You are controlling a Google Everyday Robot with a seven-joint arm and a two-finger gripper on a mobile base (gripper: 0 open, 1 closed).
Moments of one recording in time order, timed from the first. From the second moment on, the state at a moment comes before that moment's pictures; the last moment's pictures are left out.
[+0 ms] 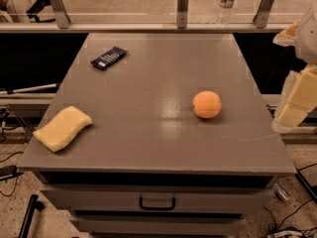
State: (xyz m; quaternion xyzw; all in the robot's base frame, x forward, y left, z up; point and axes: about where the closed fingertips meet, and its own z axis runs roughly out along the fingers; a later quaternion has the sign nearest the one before) arm 0.438 -0.213 0.989 -0.60 0.78 -0.05 0.18
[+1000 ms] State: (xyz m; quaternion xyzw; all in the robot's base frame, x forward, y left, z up) arm 0.469 -0.200 0.952 -0.61 0.77 -0.01 0.20
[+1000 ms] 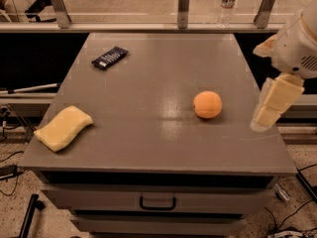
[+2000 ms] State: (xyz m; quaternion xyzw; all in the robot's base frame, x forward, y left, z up) arm 0.500 -0.190 0.893 -0.61 0.77 0.04 0.18
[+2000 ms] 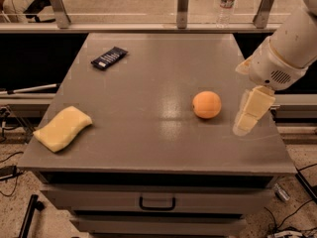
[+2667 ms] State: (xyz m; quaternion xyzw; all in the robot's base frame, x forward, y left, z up) arm 0.508 -0.163 0.885 -0.61 0.76 0.07 0.21
